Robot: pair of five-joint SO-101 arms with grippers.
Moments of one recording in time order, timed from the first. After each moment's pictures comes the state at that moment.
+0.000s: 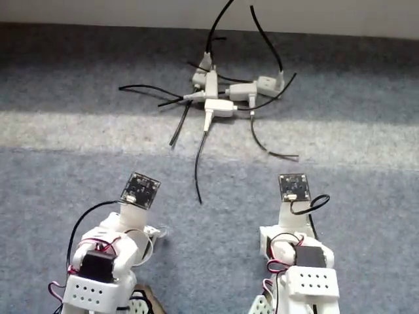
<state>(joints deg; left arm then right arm) 6.5 -102.2 96.3 74.6 -6.5 0.5 -72.2 95.3 54.2 7.3</state>
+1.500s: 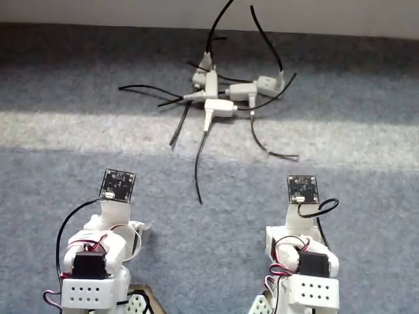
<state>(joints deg) -5.7 -102.2 96.3 74.7 -6.5 3.6 -88.5 95.6 64.7 7.4</state>
